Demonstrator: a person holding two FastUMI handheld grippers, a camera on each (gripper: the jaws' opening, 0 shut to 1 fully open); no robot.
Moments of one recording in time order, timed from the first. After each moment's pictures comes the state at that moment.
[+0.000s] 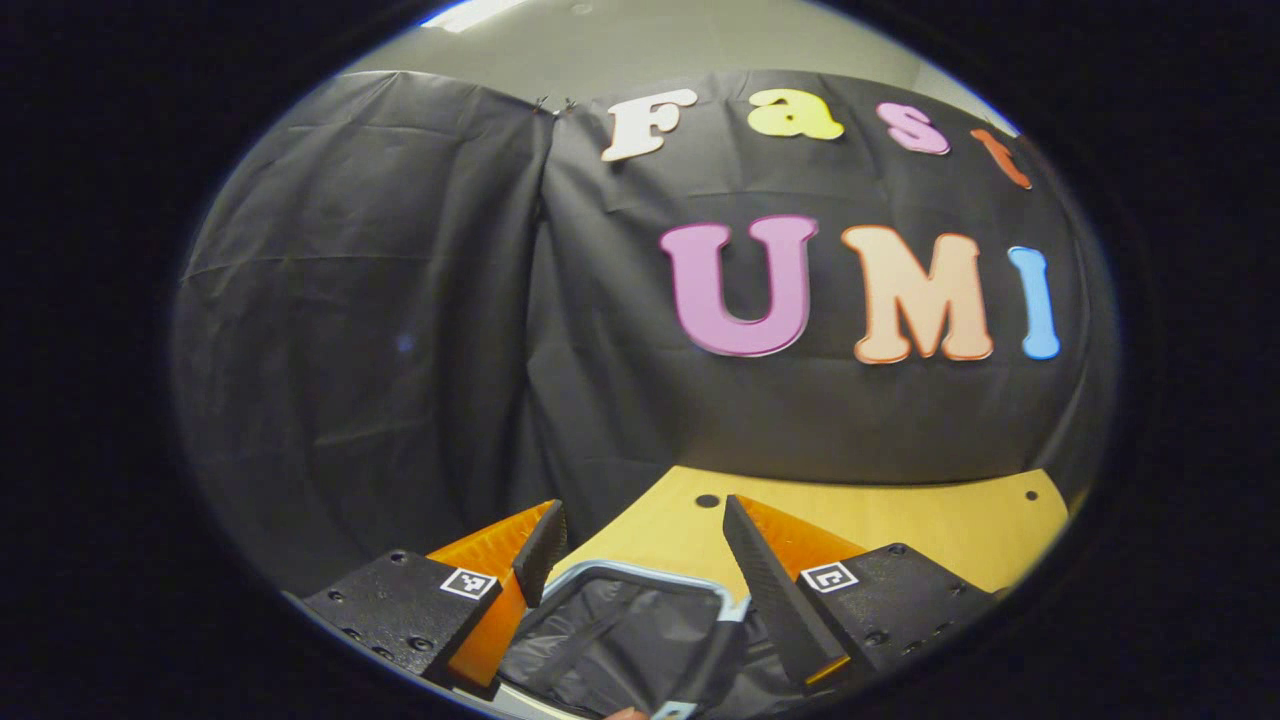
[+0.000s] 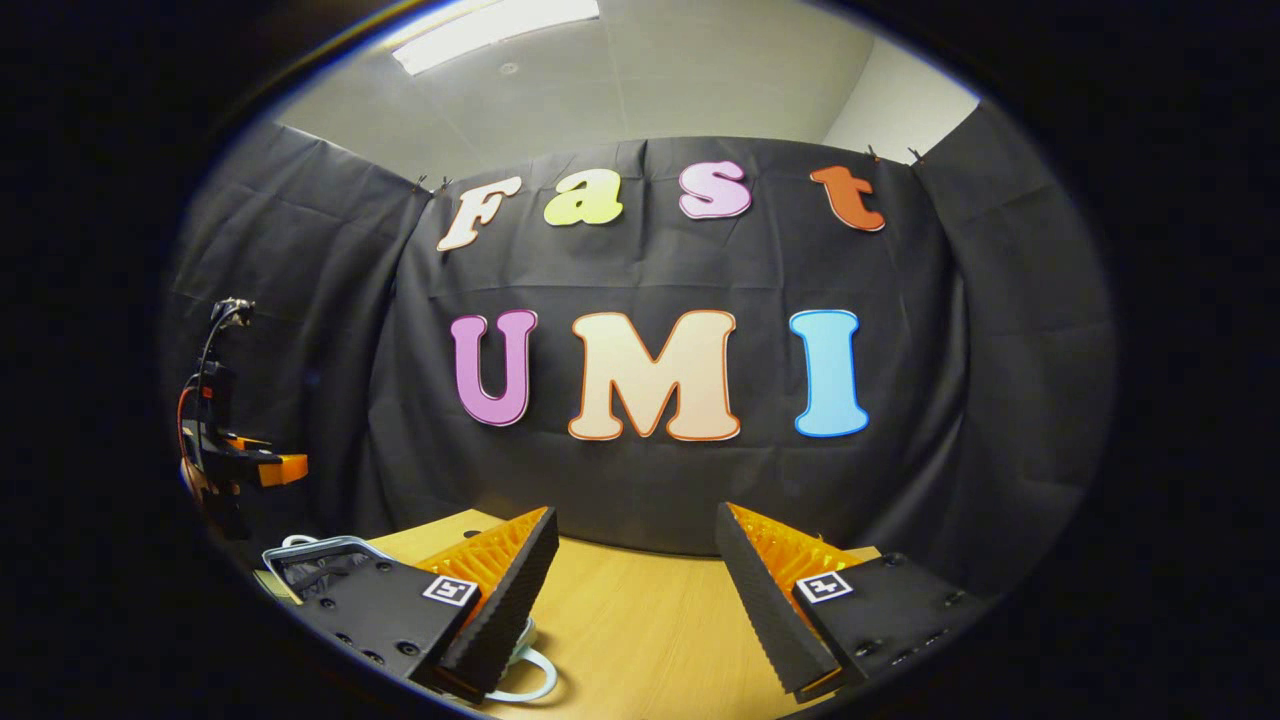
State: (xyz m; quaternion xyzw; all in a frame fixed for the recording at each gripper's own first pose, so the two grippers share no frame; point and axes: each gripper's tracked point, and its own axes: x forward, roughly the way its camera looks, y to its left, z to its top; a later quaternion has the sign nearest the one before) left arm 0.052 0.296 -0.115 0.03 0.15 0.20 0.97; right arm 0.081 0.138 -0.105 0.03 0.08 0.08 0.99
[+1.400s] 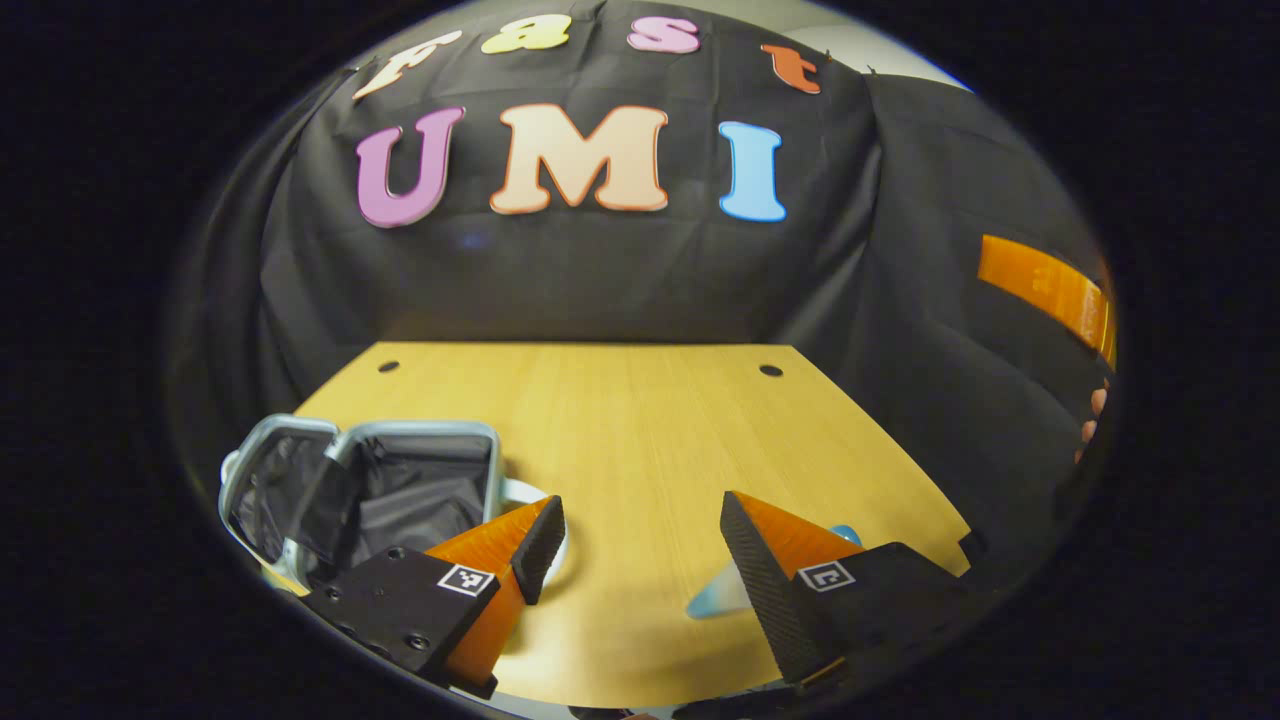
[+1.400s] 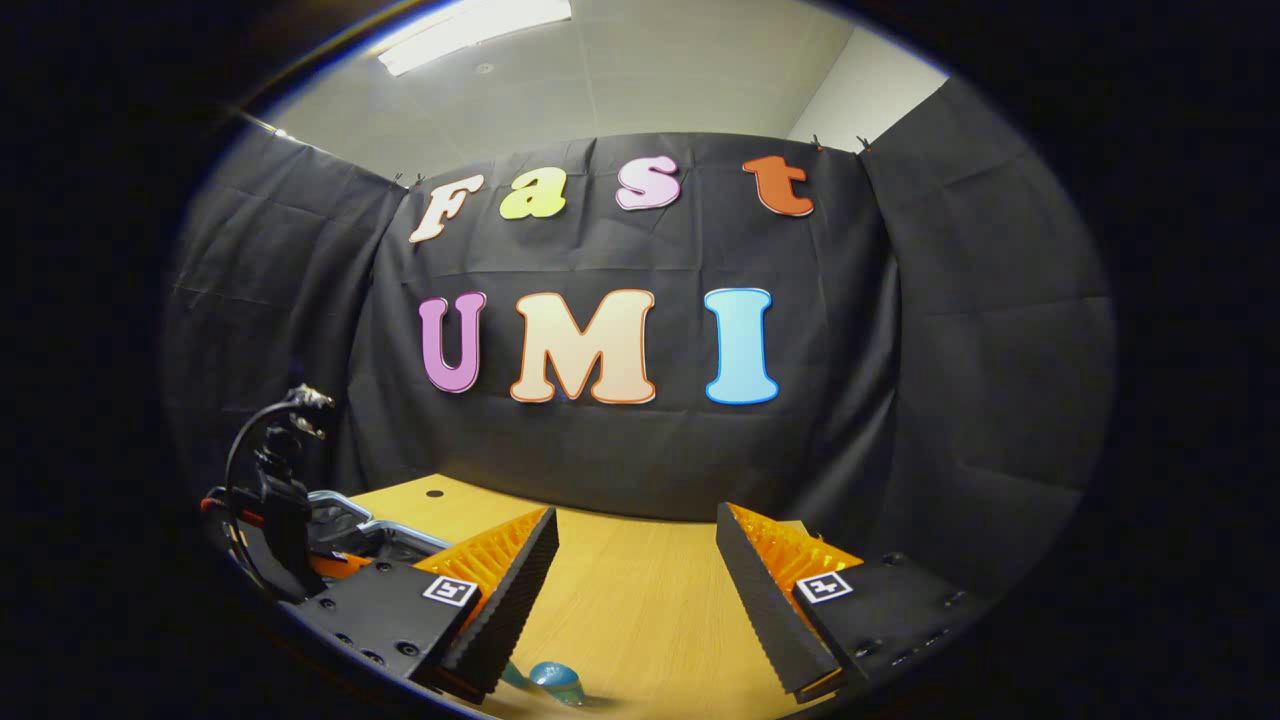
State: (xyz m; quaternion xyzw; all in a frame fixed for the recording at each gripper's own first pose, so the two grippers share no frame) left arm -0.055 -0.049 -0.256 -0.04 0.34 -0.11 0.93; right arm -0.003 -0.018 -0.142 0.01 0.11 0.06 0.99
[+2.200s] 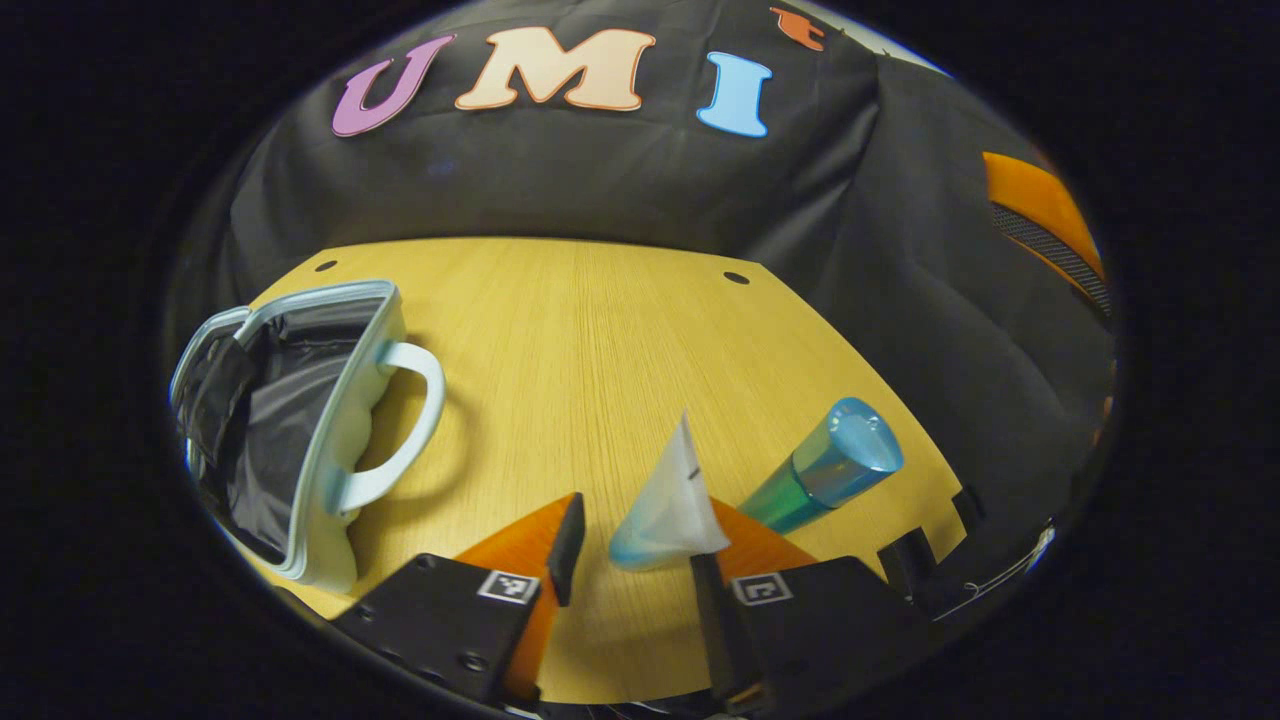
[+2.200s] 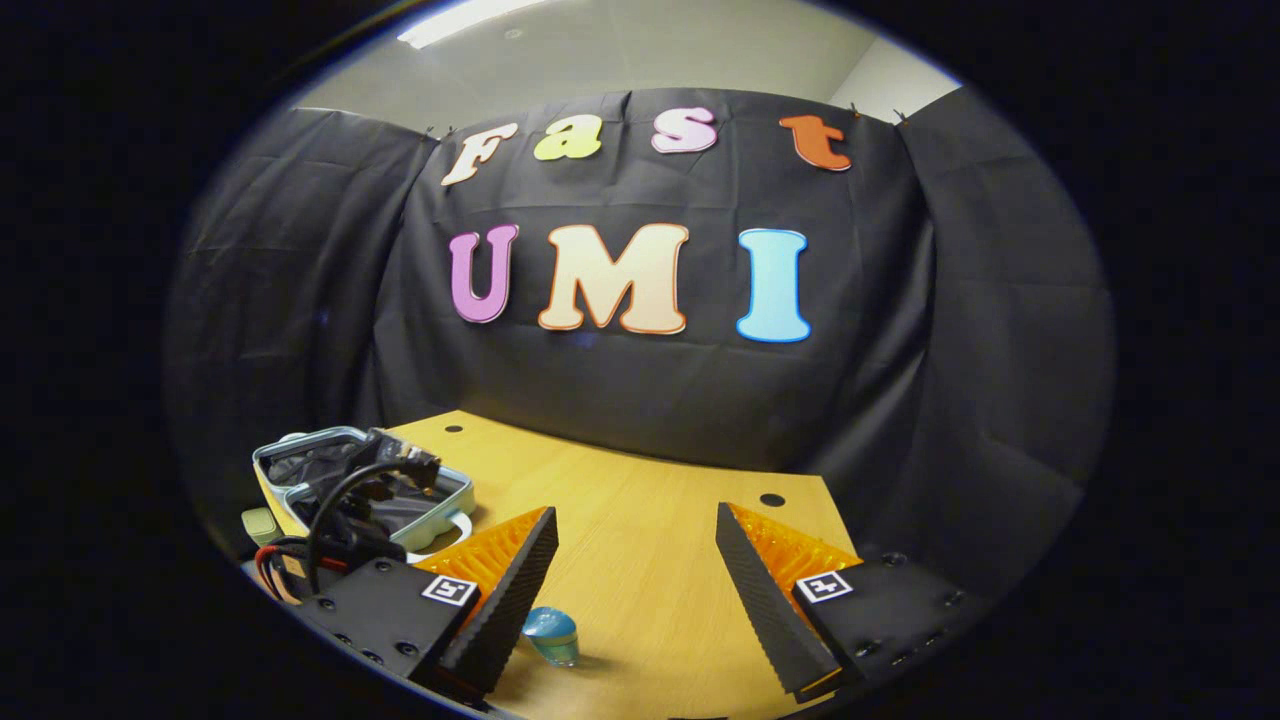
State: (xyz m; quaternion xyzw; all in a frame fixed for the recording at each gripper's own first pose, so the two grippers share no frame) left arm -0.095 -0.096 -0.358 -0.08 0.42 -0.15 0.89; right arm -0.029 0.006 -0.228 -0.02 0.19 0.11 0.98
